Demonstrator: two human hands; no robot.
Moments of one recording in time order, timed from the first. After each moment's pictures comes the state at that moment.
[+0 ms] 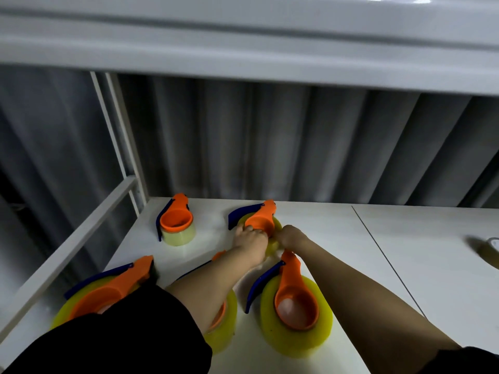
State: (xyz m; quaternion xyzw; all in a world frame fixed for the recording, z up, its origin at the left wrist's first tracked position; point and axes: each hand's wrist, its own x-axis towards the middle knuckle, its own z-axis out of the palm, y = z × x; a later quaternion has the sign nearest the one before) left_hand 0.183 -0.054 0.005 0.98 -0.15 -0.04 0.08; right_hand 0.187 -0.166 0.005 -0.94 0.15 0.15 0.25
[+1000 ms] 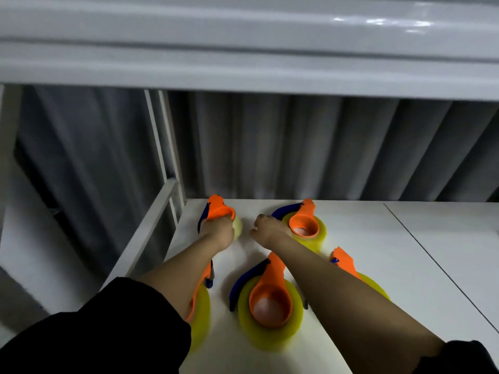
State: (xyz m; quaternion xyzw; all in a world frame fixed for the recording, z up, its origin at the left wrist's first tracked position) left_hand 0.213 0.140 0.007 0.98 -0.03 0.02 0.18; right_hand 0.188 -0.001 0.025 -0.99 0.02 0.07 0.13
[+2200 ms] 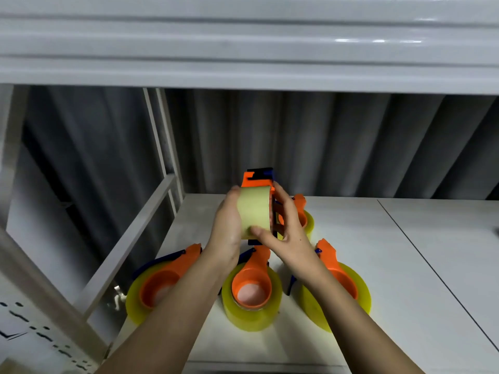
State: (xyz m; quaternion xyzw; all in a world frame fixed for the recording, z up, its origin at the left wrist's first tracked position) left_hand 0.056 0.069 0.121 0.57 0.05 -0.01 0.82; right_hand 0.043 -0.047 0.081 -0.76 -0.17 -0.13 0.61
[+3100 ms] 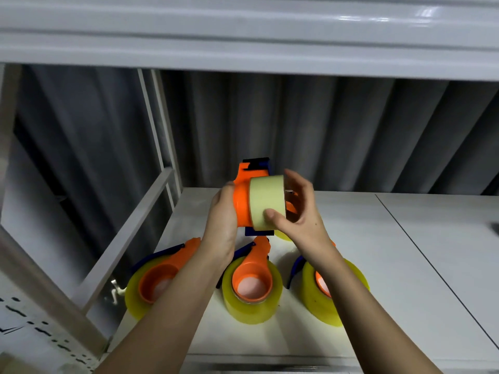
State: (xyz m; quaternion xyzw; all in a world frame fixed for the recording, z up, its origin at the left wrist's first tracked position) left_hand 0.057 0.076 0.117 0.59 0.05 0.04 0.80; right_hand 0.045 -0.061 0.096 -0.76 -0.15 -0.14 0.62
